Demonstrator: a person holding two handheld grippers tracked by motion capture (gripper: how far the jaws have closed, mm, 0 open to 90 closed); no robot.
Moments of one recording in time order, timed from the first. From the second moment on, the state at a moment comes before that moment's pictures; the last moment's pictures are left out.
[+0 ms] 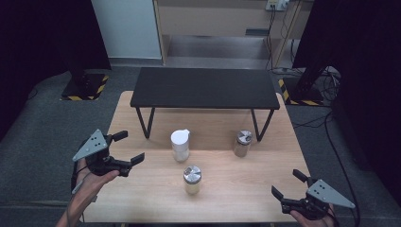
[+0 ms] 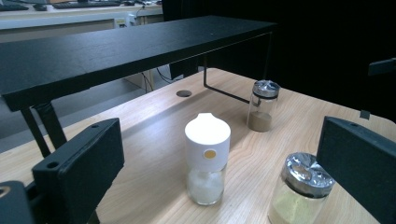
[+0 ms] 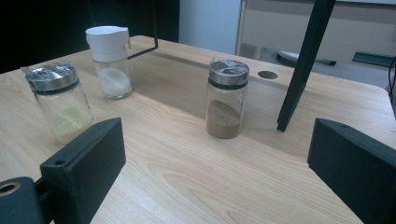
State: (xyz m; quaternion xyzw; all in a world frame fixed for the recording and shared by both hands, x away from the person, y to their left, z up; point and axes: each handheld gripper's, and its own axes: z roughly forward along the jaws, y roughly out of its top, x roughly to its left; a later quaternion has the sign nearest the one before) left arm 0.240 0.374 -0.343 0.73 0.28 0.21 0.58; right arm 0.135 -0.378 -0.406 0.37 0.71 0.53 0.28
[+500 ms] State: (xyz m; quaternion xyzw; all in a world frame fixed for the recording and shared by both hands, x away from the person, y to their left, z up) left arm 0.258 0.361 -0.338 0.74 0.28 0.20 0.58; right arm 0.135 -0.379 -0.406 0.37 0.71 0.53 0.28
